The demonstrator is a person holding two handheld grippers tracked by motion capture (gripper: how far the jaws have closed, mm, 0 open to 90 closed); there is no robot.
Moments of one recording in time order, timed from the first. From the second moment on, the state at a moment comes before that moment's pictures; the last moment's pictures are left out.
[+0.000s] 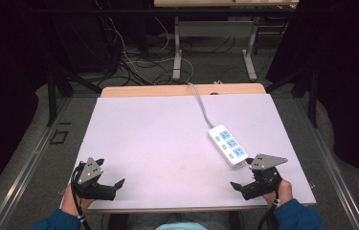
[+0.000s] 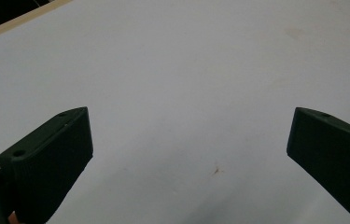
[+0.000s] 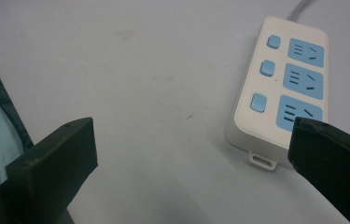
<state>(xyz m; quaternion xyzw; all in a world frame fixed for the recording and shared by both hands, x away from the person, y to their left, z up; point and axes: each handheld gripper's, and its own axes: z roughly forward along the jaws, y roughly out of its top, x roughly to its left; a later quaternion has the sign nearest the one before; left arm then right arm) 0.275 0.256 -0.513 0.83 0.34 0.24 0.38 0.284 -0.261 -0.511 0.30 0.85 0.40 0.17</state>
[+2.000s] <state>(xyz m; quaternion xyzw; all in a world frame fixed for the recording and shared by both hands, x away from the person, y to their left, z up) 0.276 0.255 -0.515 0.83 0.33 0.23 0.38 0.313 -0.261 -0.494 0.34 0.84 0.40 0.17</state>
